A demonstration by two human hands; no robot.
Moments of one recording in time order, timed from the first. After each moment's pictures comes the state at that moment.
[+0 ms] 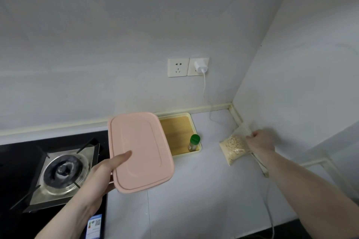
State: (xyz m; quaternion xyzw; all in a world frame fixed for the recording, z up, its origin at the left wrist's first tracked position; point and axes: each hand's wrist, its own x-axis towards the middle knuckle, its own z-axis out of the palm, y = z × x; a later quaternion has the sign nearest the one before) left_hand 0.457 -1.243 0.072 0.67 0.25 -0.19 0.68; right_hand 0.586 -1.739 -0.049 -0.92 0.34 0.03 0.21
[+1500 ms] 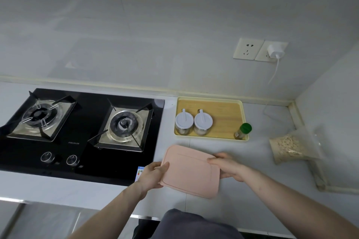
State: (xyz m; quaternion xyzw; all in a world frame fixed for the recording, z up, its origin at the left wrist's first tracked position) left_hand 0.383 -1.206 -0.080 0.64 0.37 -0.24 0.63; right_hand 0.498 -1.481 -0.089 -0.78 0.14 0.42 0.44
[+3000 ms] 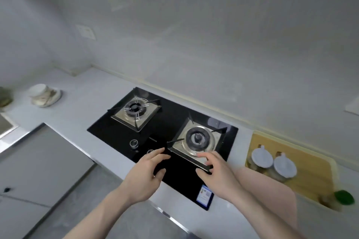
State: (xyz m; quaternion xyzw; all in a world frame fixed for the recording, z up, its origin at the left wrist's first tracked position) left_hand 0.261 -1.024 0.045 0.94 0.20 -0.01 0.29; right_hand 0.429 -1.233 0.006 -0.82 -0.32 0.26 0.39
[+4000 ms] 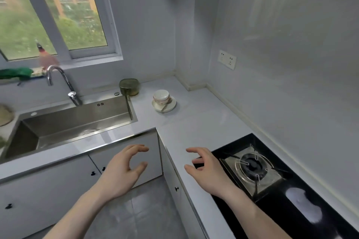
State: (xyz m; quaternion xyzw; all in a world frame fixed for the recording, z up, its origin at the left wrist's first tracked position) left_hand -0.020 -0.636 0.096 0.79 0.50 0.22 0.29; right_hand 0.255 -0.712 0.072 -0.66 -0.54 0.37 0.36
